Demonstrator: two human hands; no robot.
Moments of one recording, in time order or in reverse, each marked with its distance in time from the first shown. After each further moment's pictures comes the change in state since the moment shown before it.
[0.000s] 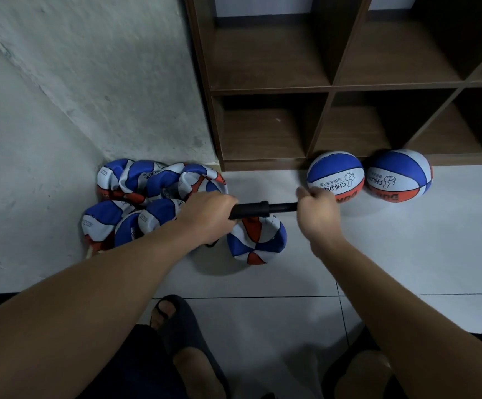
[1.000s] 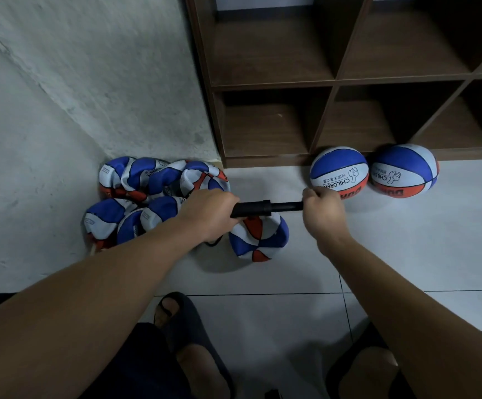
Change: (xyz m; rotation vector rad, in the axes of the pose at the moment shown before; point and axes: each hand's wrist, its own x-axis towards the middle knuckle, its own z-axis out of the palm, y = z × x) left_hand 0.000 -0.005 0.003 0.015 -0.009 0.018; right_hand 0.005 0.009 -0.001 -0.031 -0.016 0.008
